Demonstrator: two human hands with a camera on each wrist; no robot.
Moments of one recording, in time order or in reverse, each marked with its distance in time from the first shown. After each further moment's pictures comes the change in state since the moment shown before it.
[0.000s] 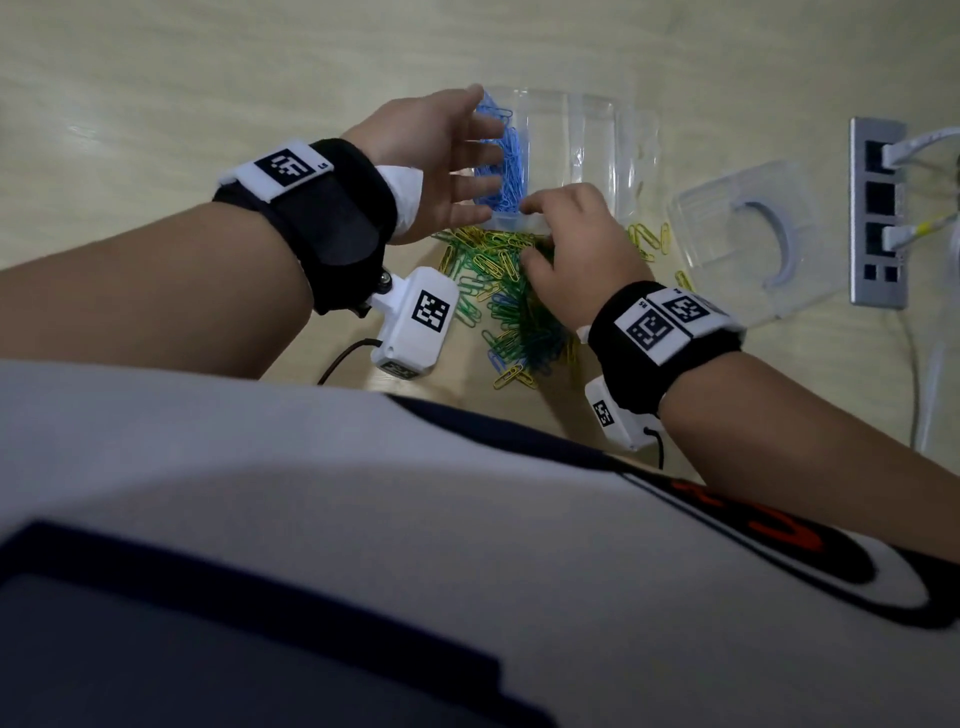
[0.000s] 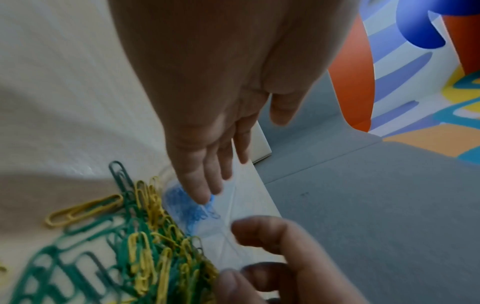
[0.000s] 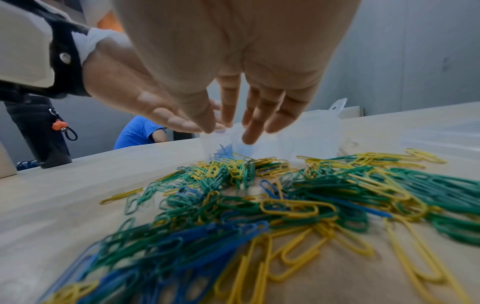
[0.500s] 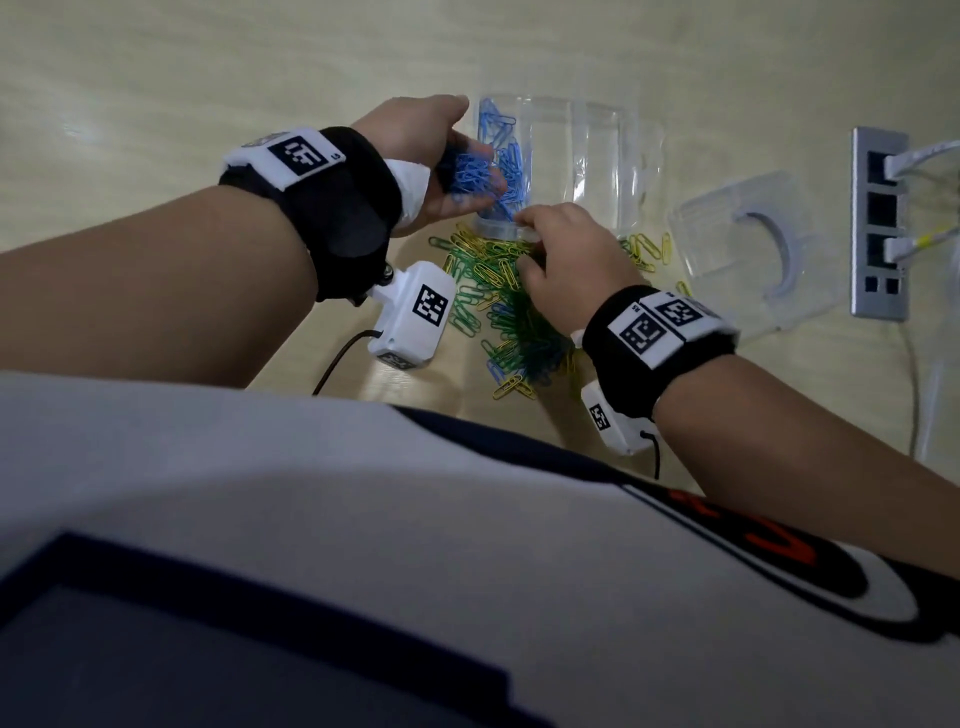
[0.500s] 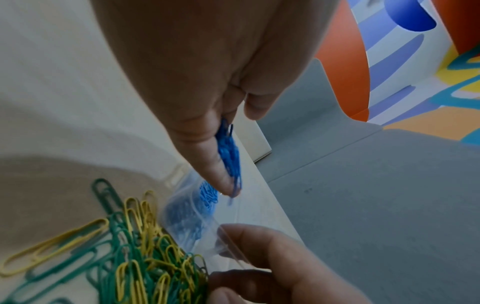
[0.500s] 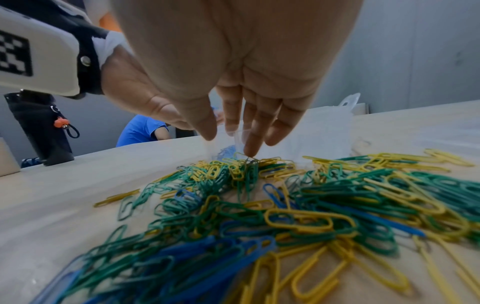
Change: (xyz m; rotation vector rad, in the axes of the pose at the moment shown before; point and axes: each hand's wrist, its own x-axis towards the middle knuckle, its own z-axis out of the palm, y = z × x) left_hand 0.013 0.011 0.002 -0.064 0.161 -0.061; right_hand 0.009 -0.004 -0.001 -0.036 -0.107 0.040
